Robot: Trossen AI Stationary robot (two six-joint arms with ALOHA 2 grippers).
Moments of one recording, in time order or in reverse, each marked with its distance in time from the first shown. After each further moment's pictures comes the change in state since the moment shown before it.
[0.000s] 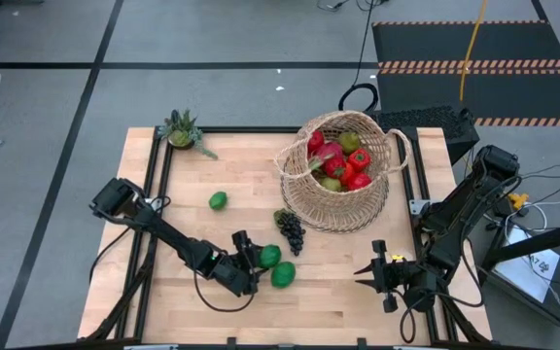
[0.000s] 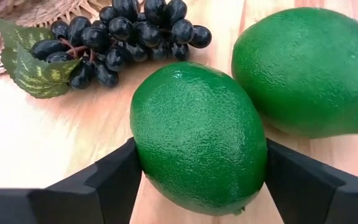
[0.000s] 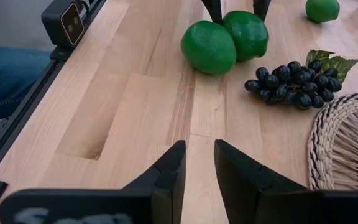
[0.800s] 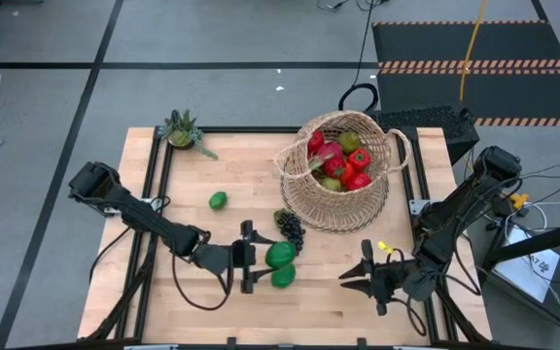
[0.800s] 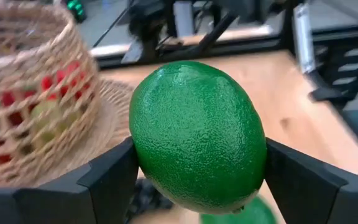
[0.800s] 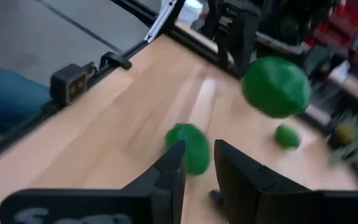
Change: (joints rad) left arm 0.031 -0.256 0.007 0.258 0.077 0.413; right arm -0.097 0.000 0.000 0.437 -0.001 -0.693
